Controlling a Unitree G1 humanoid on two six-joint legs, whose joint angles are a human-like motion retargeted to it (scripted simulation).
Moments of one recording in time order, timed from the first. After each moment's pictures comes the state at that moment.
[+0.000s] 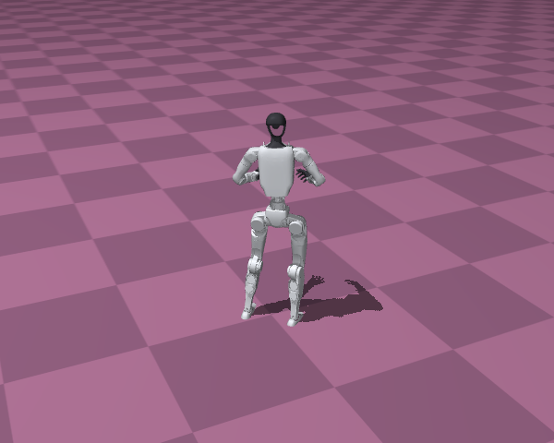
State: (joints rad) left arm -0.24 0.57 -0.51 0.04 1.13 0.06 0.36; right arm -0.14 -0.58 0.40 0.07 -0.13 -0.11 -0.05; waist 0.11 -0.04 0.13; left_leg -0.05 0.10 -0.04 0.25 -0.27 -0.03; right_leg 0.01 -0.06 -0.22 0.16 -0.22 0.11
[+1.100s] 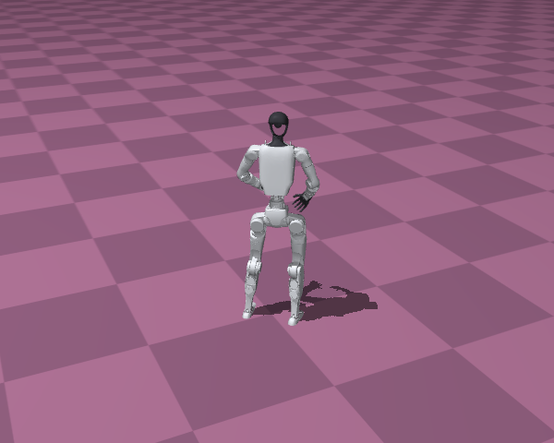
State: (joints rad) left arm -0.46 0.49 -0.94 0.47 1.00 -0.08 0.07; right arm -0.21 -0.40 0.62 0.63 -0.09 -0.11 0.02; waist 0.01 0.02 0.12; left_leg -0.10 0.12 -0.07 0.15 -0.22 -0.06; right_leg -0.05 -0.04 -0.25 0.17 -0.18 0.06
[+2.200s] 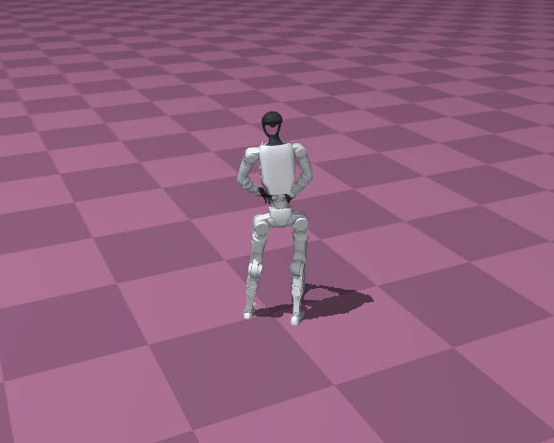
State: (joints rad) left arm -0.59 0.32 -1.04 0.64 0.76 -0.10 0.07; right arm -0.37 -0.32 0.79 0.71 -0.05 -0.10 0.06; waist 0.09 0.00 0.15; left_leg -0.18 0.12 -0.27 0.03 -0.12 -0.16; right_leg -0.09 -0.04 -0.41 0.24 -0.20 -0.04
